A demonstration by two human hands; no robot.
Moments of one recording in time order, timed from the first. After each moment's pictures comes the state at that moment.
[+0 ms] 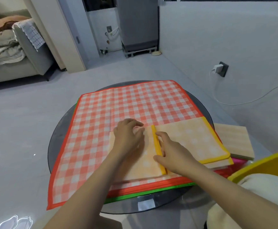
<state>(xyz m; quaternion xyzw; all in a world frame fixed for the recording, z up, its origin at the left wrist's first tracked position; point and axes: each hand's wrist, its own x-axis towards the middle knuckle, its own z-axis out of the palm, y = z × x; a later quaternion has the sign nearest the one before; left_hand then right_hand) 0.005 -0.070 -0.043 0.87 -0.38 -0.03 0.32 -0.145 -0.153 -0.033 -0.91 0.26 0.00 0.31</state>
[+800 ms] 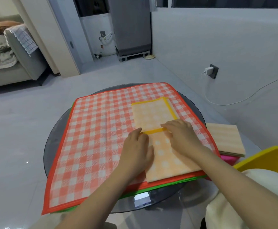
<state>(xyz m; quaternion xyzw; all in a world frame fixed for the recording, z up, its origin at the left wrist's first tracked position) -0.053 -0.055 -0.041 0.85 -0.48 0.00 0.20 -0.144 -0.211 -0.043 -0.95 0.25 -0.12 0.14</state>
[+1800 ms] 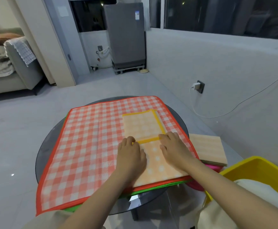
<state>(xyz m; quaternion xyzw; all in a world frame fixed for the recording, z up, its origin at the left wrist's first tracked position) -0.067 -0.080 -0.049 0.88 -0.44 0.05 0.15 -0.177 -0.216 -0.044 -0.95 0.25 -0.09 0.13</state>
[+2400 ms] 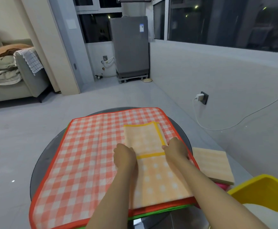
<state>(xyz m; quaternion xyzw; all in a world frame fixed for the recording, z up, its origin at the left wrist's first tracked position) -0.007 -0.137 -0.049 0.92 -0.09 -0.11 0.36 -0.114 -0.269 -0.050 -0.81 0.51 -0.11 0.26</state>
